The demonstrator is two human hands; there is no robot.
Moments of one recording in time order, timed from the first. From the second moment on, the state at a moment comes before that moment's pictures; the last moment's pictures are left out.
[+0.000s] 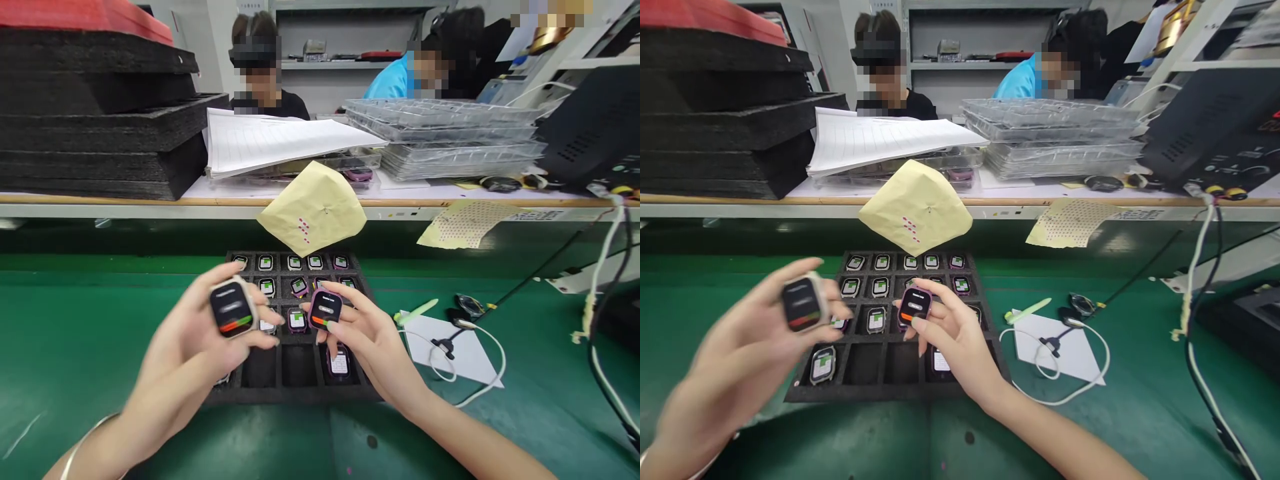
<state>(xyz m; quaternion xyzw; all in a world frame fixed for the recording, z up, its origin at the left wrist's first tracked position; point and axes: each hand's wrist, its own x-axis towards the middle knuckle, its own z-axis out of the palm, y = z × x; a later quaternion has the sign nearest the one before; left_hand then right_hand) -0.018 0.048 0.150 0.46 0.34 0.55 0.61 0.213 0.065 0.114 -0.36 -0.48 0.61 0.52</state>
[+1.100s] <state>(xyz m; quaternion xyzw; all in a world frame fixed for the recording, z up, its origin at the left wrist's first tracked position) 0.009 0.074 0.108 0.48 0.21 0.46 0.72 0.219 0.058 0.118 -0.39 -0.60 0.52 0.47</state>
